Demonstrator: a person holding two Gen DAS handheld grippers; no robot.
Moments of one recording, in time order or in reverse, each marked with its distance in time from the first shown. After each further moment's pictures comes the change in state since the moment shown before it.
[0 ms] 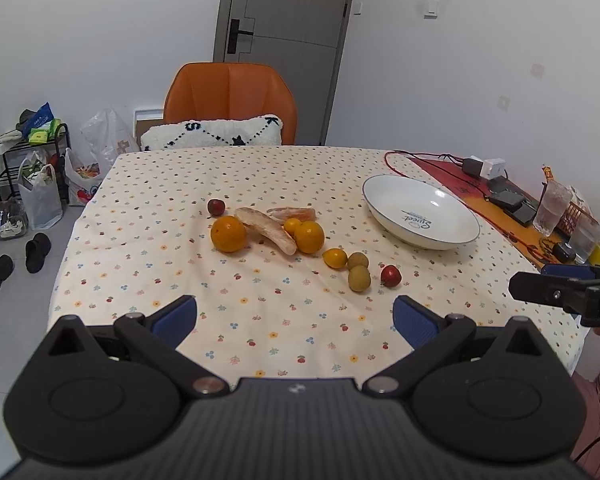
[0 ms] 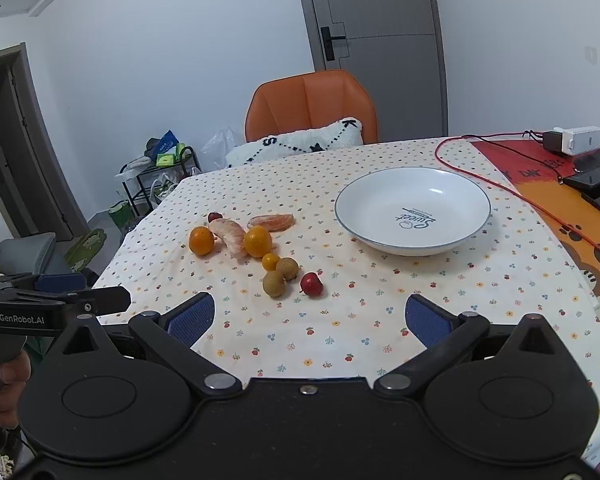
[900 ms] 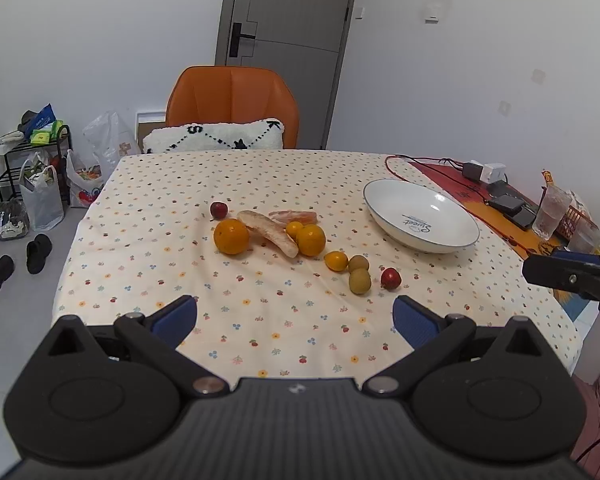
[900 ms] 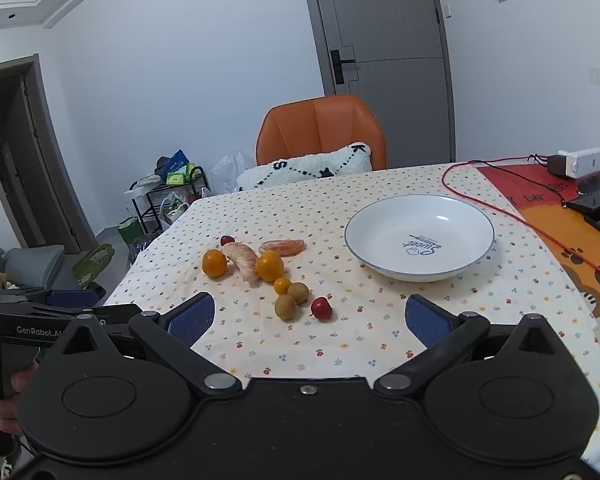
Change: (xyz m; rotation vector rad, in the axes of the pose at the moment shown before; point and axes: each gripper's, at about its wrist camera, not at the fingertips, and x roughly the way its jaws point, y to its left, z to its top) left arm -0.004 0.001 -0.001 -0.004 -0.011 0.003; right arm -0.015 0.005 0.007 -0.019 -0.068 0.016
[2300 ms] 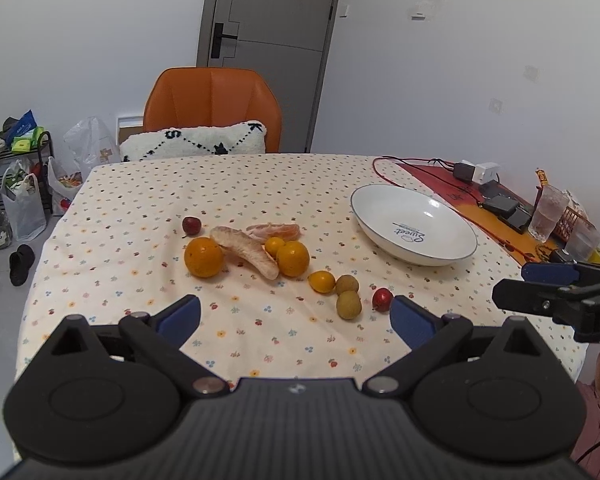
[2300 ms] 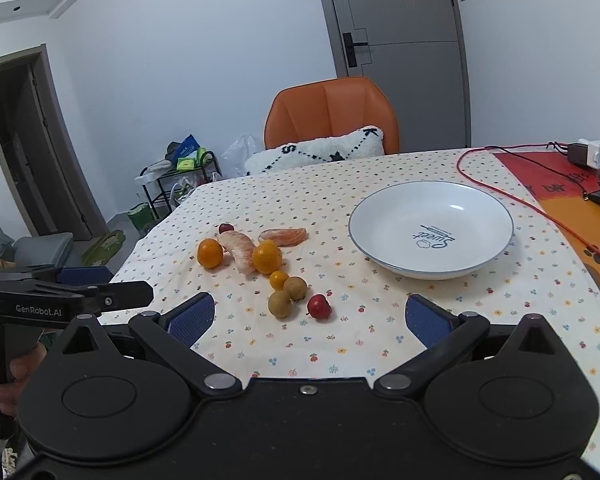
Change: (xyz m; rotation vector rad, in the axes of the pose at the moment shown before) left arm 0.042 -0.009 0.018 0.022 -0.002 -0.046; right arm 0.039 -0.018 0.002 -0.011 0.048 0.057
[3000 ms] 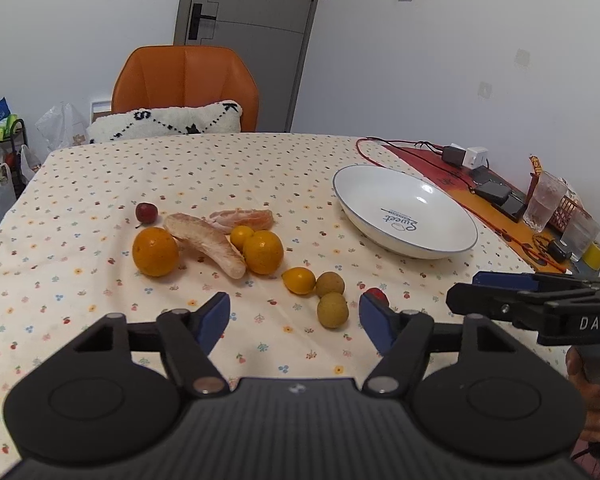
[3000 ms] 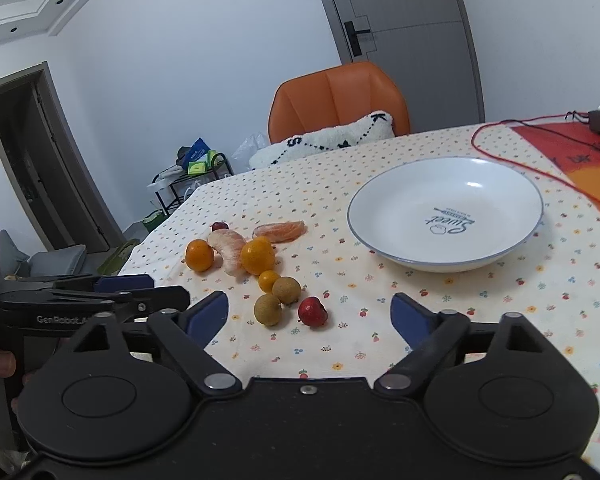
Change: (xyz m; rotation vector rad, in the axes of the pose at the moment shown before) left arm 0.061 -0.008 -0.001 0.006 0.049 -0.065; right arm 0.049 -0.030 -0.010 0.077 0.017 0.084
